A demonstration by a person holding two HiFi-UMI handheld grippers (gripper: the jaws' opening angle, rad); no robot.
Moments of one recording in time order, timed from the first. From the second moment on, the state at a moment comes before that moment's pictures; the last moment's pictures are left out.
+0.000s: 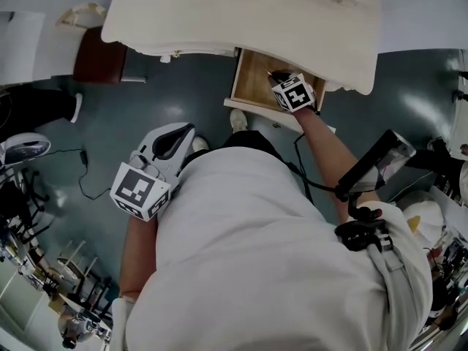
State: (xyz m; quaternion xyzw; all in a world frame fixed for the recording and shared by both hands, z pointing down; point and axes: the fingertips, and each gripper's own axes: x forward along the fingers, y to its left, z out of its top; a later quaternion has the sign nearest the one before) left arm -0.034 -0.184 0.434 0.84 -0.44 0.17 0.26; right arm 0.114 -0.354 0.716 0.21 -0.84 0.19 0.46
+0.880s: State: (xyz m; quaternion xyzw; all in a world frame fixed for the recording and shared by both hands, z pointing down) left arm -0.045 -0.211 0.449 0.82 -0.45 0.19 0.29; right arm 0.107 -0.370 0.793 0.17 -0.81 0.21 0.51
